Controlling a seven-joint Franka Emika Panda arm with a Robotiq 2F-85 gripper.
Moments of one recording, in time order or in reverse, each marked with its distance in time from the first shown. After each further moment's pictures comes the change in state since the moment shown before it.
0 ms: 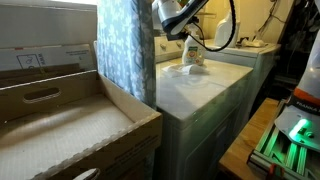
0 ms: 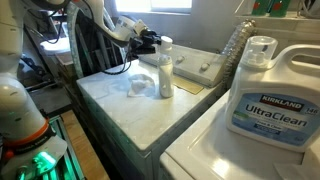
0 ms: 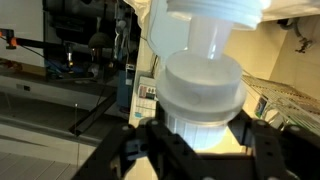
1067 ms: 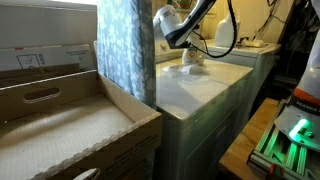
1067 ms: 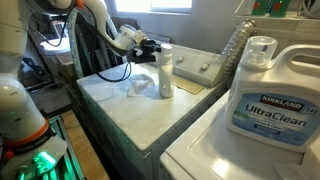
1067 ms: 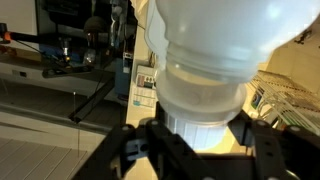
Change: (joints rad) arm 0.002 0.050 0.001 -0.067 -0.062 -0.020 0.094
